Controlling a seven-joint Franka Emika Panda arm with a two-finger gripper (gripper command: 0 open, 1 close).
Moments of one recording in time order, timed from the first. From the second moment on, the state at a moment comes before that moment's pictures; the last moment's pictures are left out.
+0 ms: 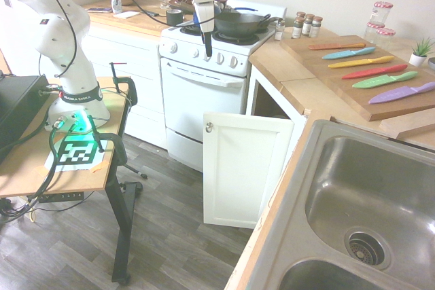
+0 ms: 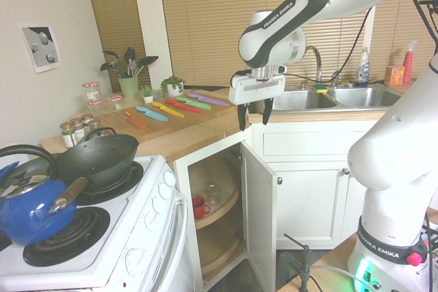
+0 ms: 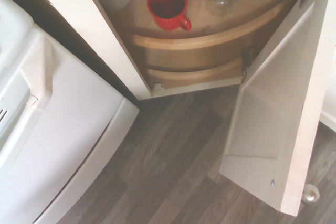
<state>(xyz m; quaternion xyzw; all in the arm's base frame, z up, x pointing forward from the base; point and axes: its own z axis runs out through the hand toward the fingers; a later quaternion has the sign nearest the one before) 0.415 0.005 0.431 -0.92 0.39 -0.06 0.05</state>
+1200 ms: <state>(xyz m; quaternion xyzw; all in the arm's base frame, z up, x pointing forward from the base) 0.470 -0.200 0.373 -0.92 0.38 -0.05 0.09</state>
